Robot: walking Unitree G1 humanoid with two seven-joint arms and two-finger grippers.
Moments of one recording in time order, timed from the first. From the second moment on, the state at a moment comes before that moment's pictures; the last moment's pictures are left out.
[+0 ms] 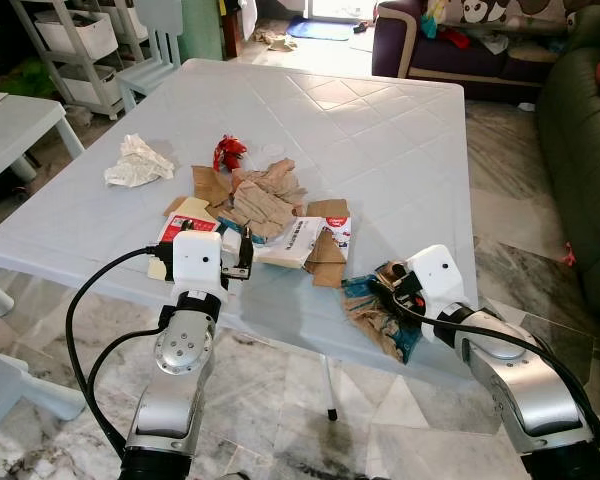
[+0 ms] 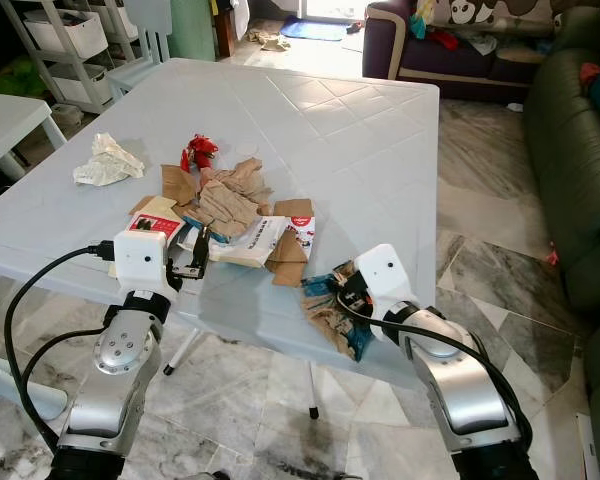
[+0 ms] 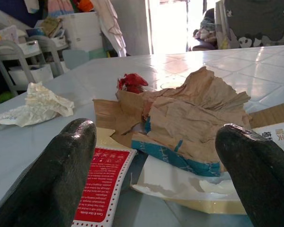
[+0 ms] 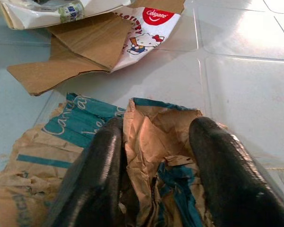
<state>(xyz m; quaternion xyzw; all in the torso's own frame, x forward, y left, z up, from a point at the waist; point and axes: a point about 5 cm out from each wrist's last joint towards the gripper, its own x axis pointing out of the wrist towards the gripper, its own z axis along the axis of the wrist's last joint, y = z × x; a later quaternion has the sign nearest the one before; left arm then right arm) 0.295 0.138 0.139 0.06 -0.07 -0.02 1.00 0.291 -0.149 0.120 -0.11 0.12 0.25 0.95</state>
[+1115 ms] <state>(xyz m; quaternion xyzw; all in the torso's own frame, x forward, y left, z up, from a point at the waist) 0.301 0.136 0.149 0.06 -0.09 -0.02 0.99 0.305 -0.138 0.153 -0.06 -0.01 0.22 0.97</state>
